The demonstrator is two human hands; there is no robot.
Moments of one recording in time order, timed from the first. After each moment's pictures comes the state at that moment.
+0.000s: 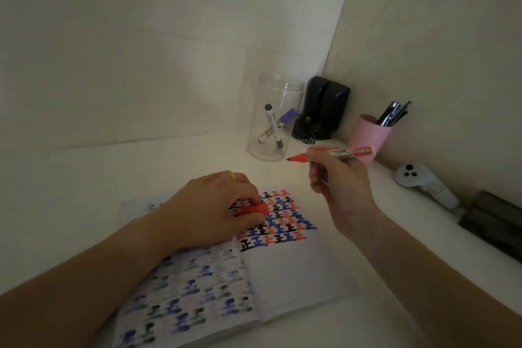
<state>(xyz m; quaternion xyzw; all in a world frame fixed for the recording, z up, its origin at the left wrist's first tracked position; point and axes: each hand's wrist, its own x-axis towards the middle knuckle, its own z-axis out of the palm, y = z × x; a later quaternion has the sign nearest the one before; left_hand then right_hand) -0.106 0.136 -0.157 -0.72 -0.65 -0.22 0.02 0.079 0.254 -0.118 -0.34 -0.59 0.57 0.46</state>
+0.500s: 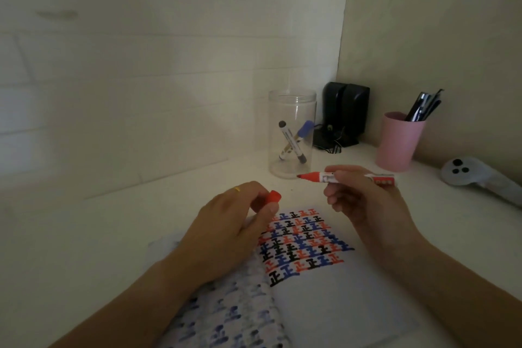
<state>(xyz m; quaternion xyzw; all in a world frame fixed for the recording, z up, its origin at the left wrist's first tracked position) -0.105 0.135 -0.155 -0.64 -0.69 -0.34 0.02 0.084 0.266 -0.147 -0.23 -0.54 0.66 0.48</state>
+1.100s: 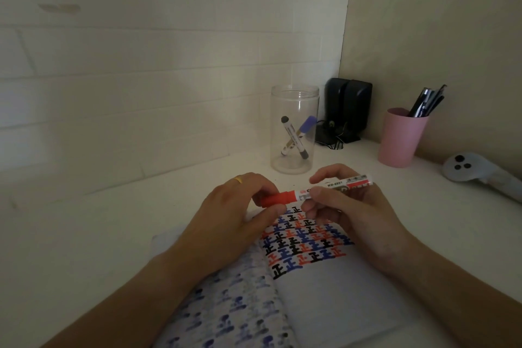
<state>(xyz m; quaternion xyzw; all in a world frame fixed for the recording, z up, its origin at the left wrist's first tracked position) -0.106 0.135 -0.150 -0.66 -0.66 -0.35 0.06 0.081 0.250 -0.146 -0.18 -0.66 0.63 0.38</state>
